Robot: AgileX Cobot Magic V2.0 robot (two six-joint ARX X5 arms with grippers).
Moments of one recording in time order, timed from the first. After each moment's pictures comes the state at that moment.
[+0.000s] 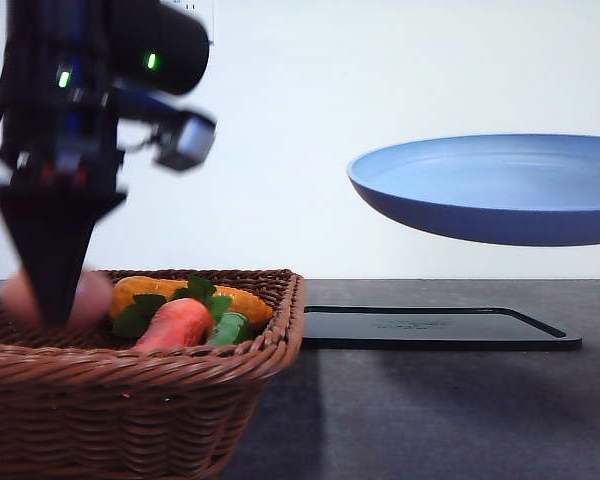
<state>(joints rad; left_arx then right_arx) -0.62 1.64 1.29 -1.16 -0.03 0.40 -0.03 0.63 0.49 -0.50 -0.55 0.43</state>
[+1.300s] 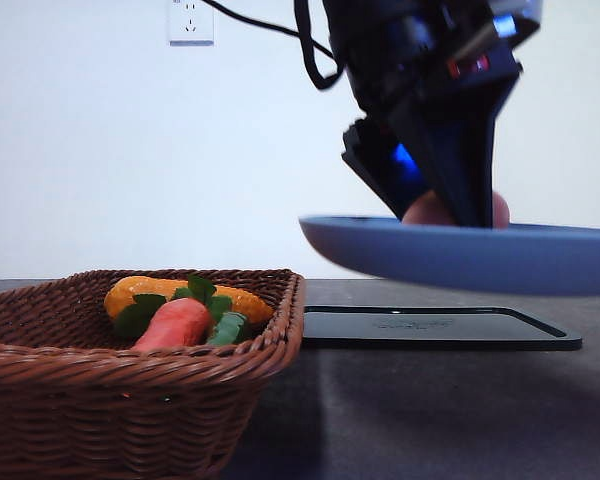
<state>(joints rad) -0.99 1.99 1.78 -1.01 0.16 0.35 -0.01 0.92 0.49 -0.51 -0.73 0.42</state>
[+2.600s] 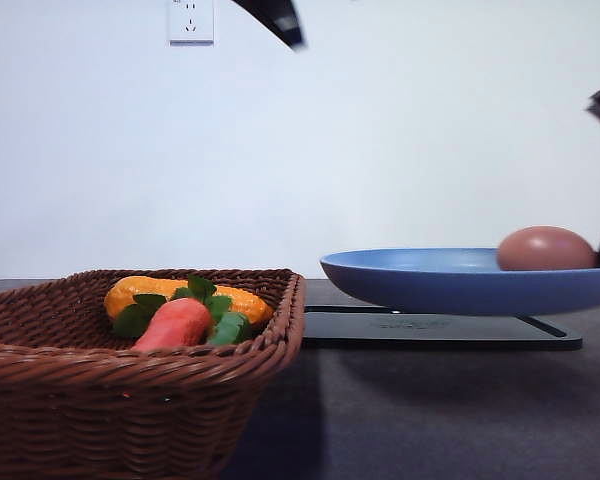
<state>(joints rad) -0.85 1.57 1.78 -1.20 0.15 0.19 -0.01 1.27 0.69 -0.43 -0.61 0.37</state>
